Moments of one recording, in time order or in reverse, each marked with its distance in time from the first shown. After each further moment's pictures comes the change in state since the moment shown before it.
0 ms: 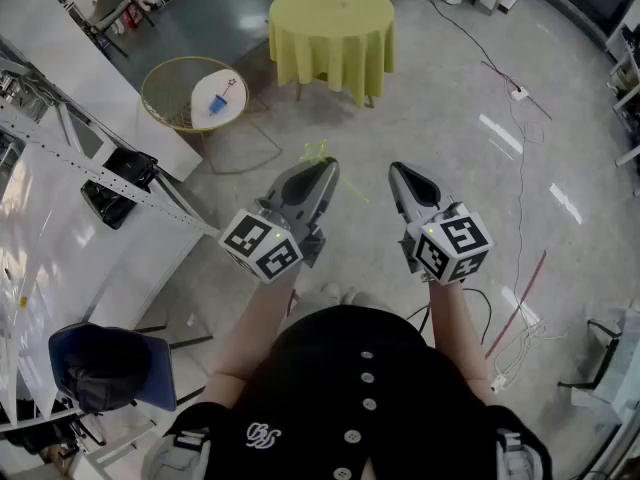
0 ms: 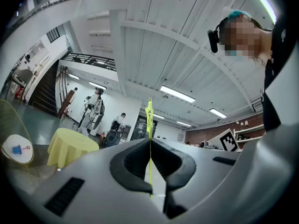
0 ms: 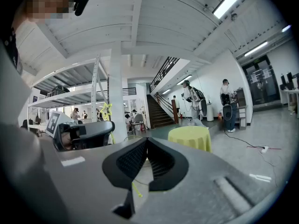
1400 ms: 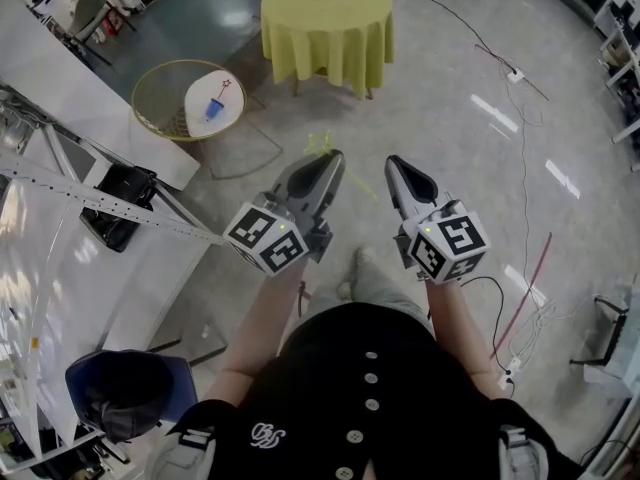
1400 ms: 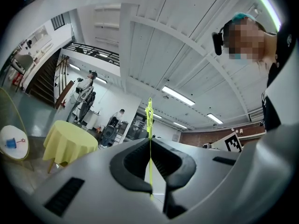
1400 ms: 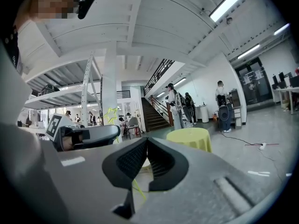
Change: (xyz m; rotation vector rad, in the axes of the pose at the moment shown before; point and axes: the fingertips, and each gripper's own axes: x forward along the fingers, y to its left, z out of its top) left arm 0.000 0.075 0.012 -0.080 0.005 -0.061; right arm 0.073 0.024 0.005 0.022 -0.052 -0.071
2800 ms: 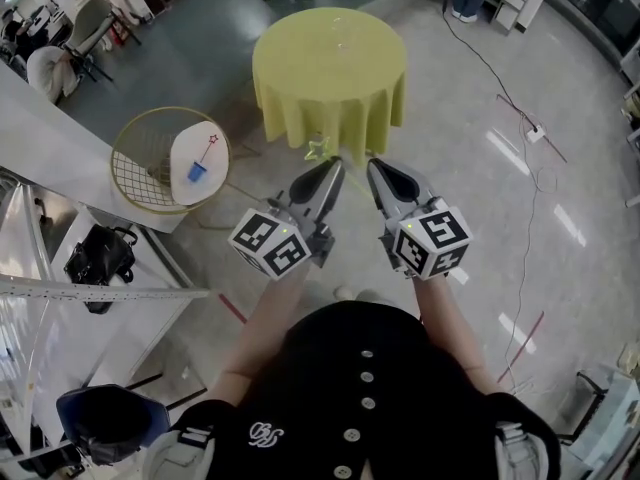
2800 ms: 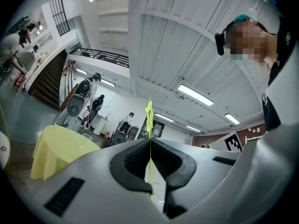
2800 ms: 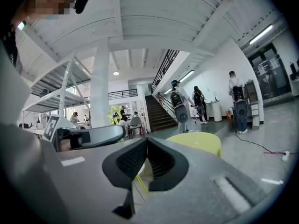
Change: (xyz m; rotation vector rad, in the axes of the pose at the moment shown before) left arm 0.253 0.197 0.026 0.008 -0.041 0.114; right arm 0.241 -0.220 0.056 0.006 0.030 0.153
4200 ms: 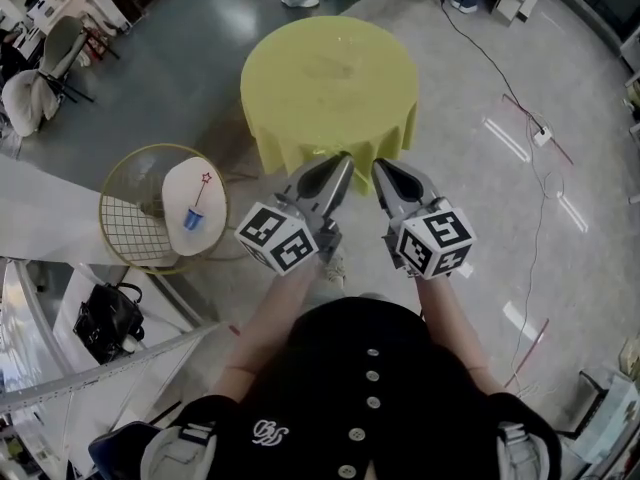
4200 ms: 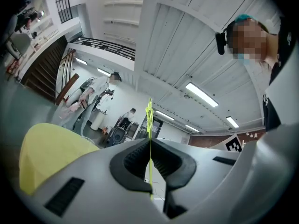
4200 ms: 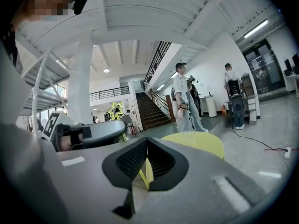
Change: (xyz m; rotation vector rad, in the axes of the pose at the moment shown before) left arm 0.126 0.160 0.024 -0.063 0.045 -0.056; right arm 0.162 -0.113 0.012 0.055 0.038 -0.079
